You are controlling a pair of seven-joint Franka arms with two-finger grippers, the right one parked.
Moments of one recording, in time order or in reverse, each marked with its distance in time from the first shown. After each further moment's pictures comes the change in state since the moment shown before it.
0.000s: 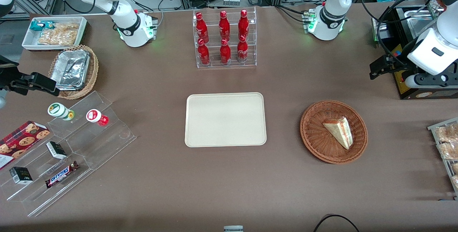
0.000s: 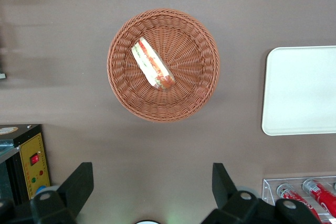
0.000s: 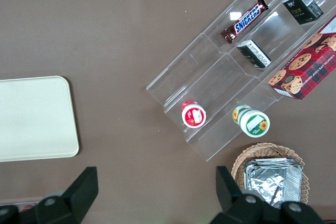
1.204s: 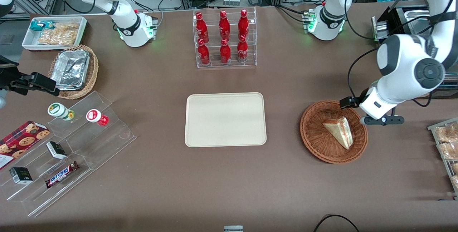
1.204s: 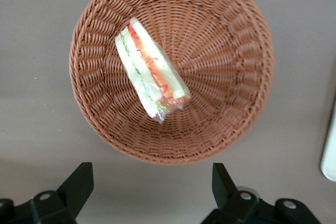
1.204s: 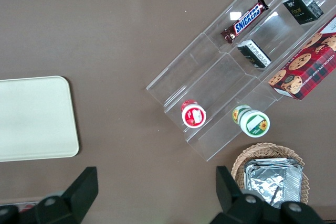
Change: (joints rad) arm 0.005 0.121 0.016 -0.486 0.000 0.560 -0.022
